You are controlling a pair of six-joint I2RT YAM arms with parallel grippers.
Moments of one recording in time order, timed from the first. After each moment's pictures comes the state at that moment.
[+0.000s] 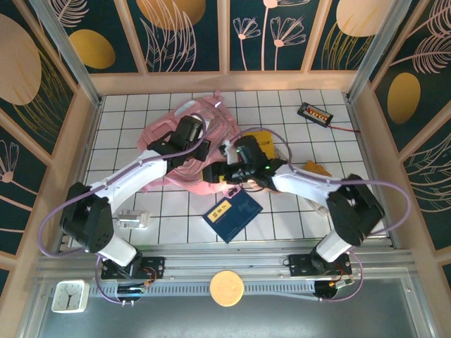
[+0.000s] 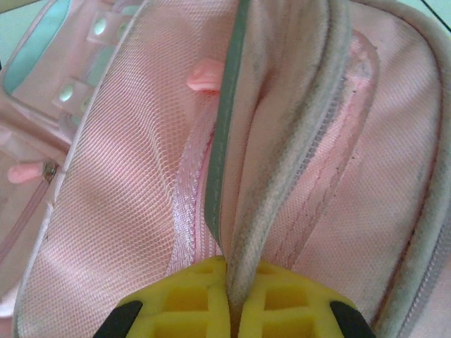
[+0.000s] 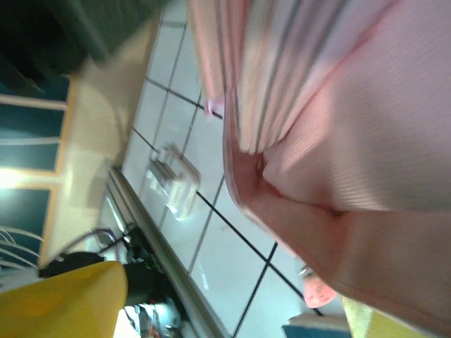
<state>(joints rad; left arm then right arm) -0.61 1.54 1.19 -0.42 -0.15 -0.15 0.75 1.54 0.97 -0.04 -0.56 0.71</state>
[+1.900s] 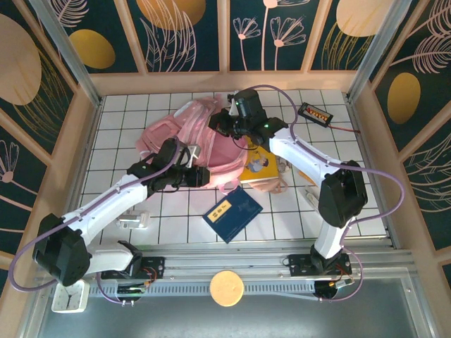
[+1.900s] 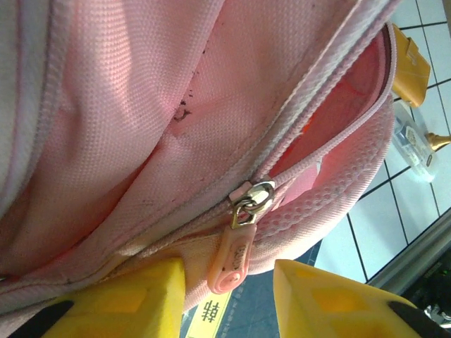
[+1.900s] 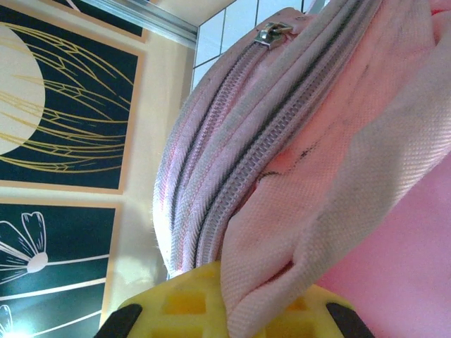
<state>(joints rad) -0.61 1.28 0.93 -0.52 0.29 -0.53 0.65 1.77 1.53 -0.27 -0.36 0.89</state>
